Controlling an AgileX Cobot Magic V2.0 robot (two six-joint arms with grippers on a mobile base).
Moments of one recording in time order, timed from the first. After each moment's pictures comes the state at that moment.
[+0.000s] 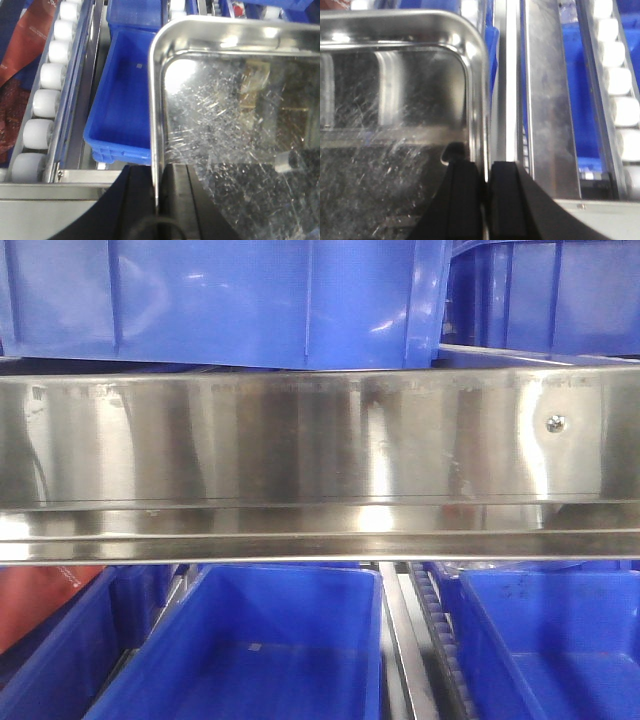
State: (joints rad) left arm -1.04 1.17 -1.23 0.63 1.24 -1.15; right arm 0.99 1.28 -1.30 -0.49 1.24 1.03
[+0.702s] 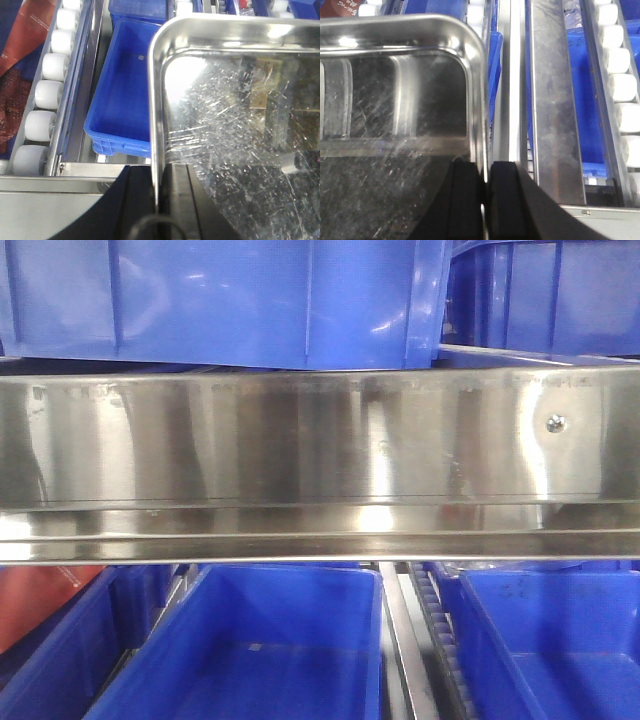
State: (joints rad) left arm -1.01 1.17 -1.23 0.59 1.23 -1.13; right arm 0.99 1.28 -1.30 -0.50 1.22 1.03
